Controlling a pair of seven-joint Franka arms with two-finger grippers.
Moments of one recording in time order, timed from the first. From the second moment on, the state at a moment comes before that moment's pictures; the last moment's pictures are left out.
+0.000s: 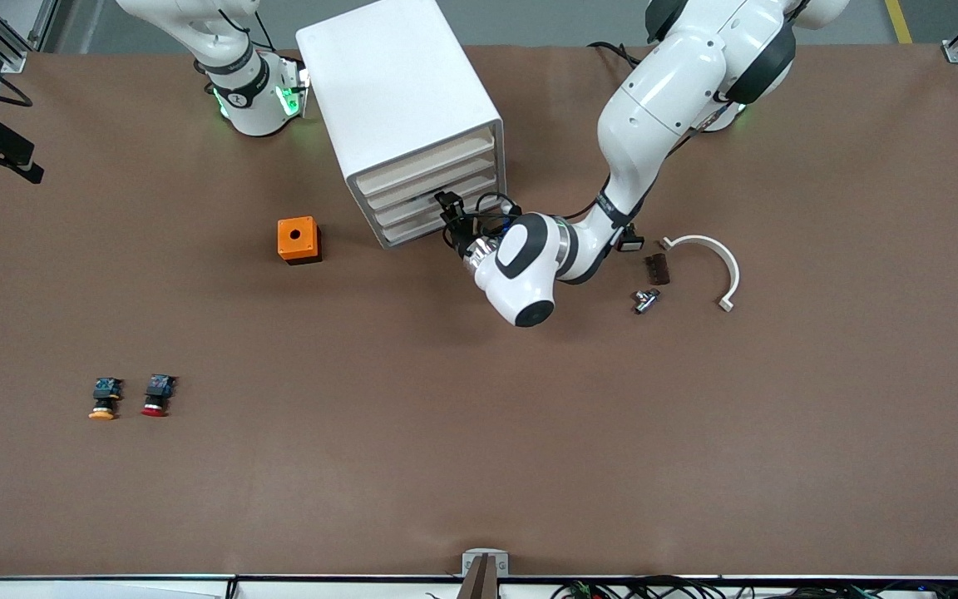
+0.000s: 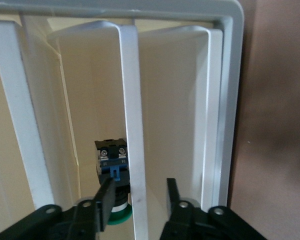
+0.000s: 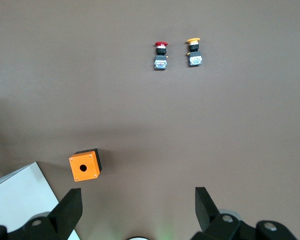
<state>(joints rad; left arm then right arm) -0.59 0.97 -0.23 -1.37 -0.93 1.73 -2.36 -0.01 -0.17 -0.09 -1.69 -0.03 1.51 -0.06</state>
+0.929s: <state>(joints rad) -0.56 0.97 -0.21 -1.35 -0.91 1.72 -2.36 -0.01 -0.17 -0.09 -1.69 -0.03 1.51 -0.06</state>
